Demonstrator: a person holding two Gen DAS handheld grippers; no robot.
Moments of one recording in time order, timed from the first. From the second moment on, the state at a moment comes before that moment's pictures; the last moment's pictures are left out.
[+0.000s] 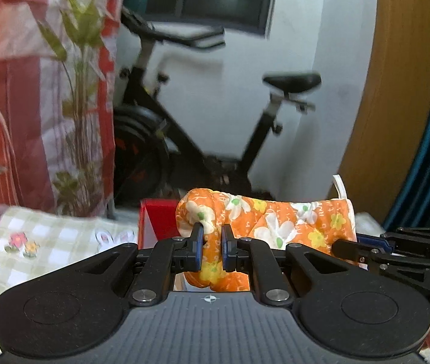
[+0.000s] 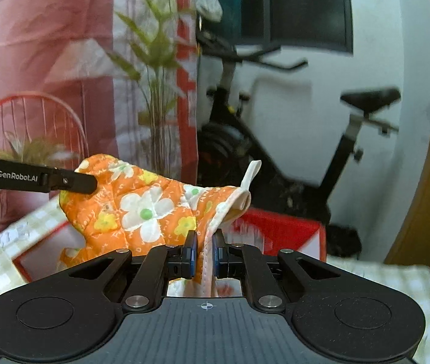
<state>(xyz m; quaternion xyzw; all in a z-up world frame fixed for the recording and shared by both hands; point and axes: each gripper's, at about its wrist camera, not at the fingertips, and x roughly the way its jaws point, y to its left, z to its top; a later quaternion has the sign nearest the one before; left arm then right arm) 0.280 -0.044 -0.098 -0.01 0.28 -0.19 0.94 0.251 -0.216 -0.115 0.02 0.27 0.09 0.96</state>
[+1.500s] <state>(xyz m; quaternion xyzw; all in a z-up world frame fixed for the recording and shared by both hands) 0.198 -0.030 -0.091 0.05 0.31 -0.19 0.93 0.183 -0.190 -0.097 0.01 0.30 0.04 0.95</state>
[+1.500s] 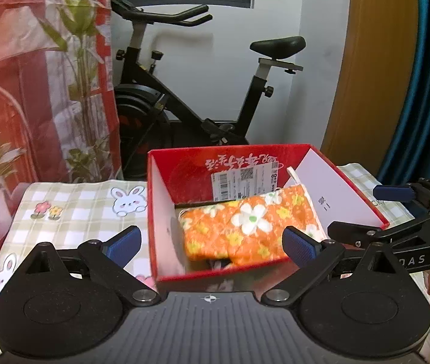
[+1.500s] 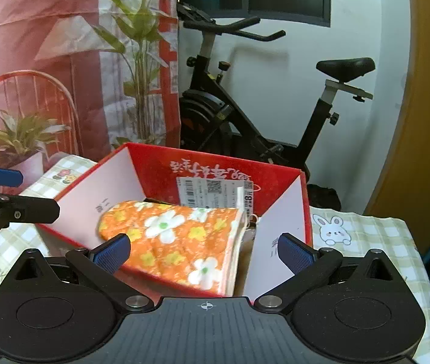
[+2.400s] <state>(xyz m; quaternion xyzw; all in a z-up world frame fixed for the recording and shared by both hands) 0.101 0.010 -0.144 0.03 0.32 -0.16 0.93 0.071 -0.147 -0.145 0.02 0.29 0.04 0.96</state>
